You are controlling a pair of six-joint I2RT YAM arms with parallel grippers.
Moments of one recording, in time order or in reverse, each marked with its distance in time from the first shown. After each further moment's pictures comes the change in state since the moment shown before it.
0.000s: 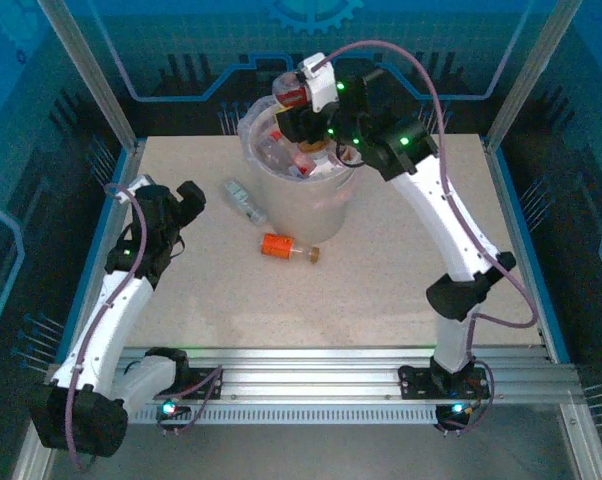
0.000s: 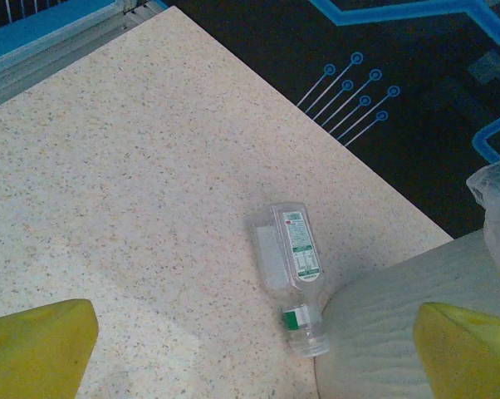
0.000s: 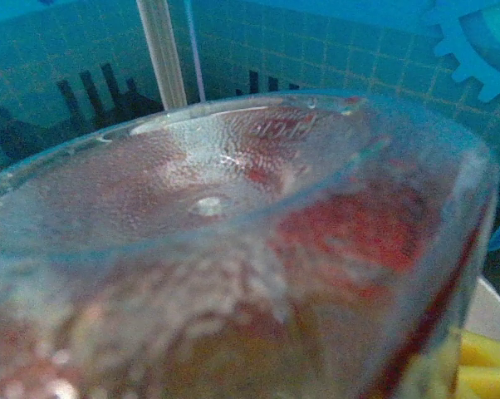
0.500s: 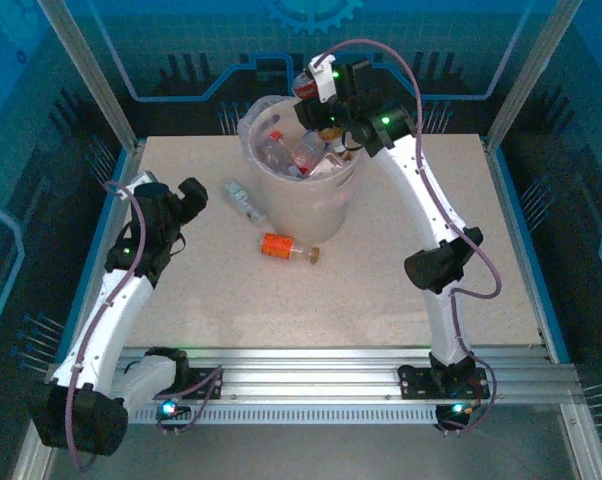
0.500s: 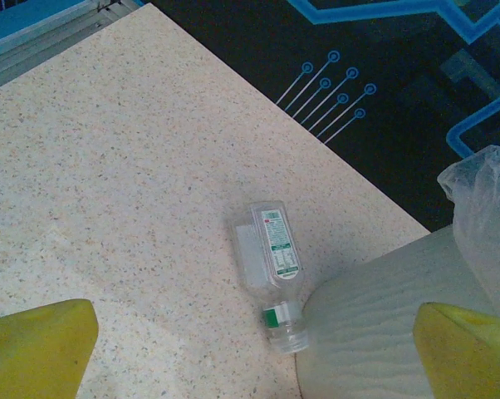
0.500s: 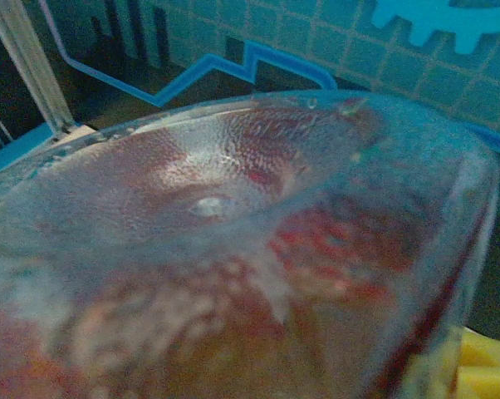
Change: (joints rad) left arm 0.000 0.007 0.013 0.019 0.035 0.003; right arm -0.135 0.241 0.175 -0.049 0.093 -0.083
